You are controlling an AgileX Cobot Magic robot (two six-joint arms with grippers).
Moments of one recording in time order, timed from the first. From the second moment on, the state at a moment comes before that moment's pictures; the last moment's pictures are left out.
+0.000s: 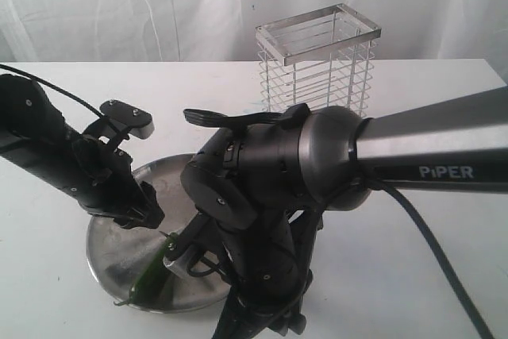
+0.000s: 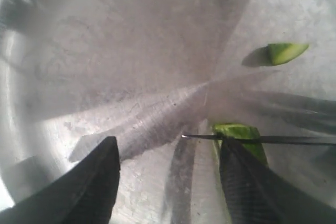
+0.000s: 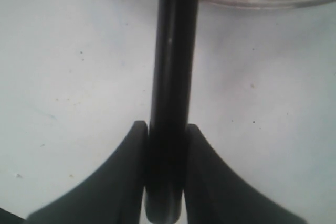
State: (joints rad) left arm -0.28 1.67 -0.89 -0.52 0.50 0.69; right arm 0.99 1.89 -1.22 -0.11 1.13 0.08
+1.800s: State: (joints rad) left arm -0.33 1.67 -0.90 -0.51 0.51 0.70; right arm 0.99 1.90 -1.22 -0.14 1.13 0.07
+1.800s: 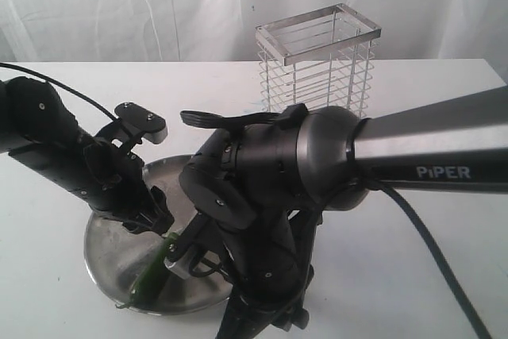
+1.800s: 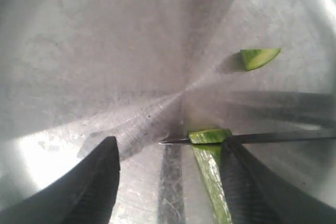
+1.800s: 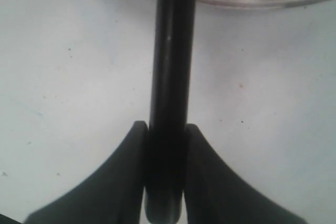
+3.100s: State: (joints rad) left arm -0.32 1.67 -0.90 -0.51 0.52 0.68; right arm 0.99 1.99 -1.29 -0.13 1.04 0.07
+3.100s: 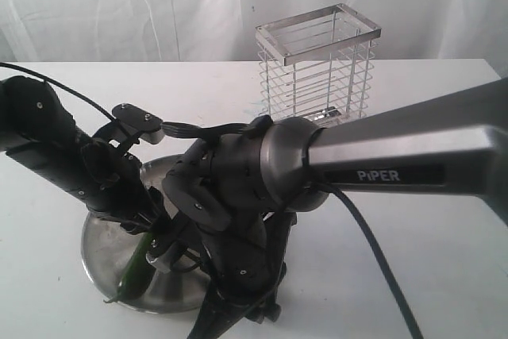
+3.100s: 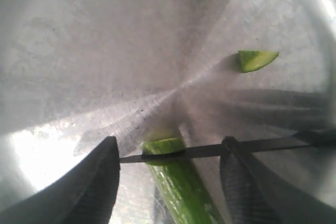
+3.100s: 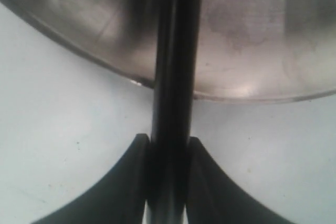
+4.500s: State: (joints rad) left arm -0.24 1.67 -0.90 -0.50 0.58 0.62; right arm 0.99 2.01 -1.39 -0.18 1.19 0.01
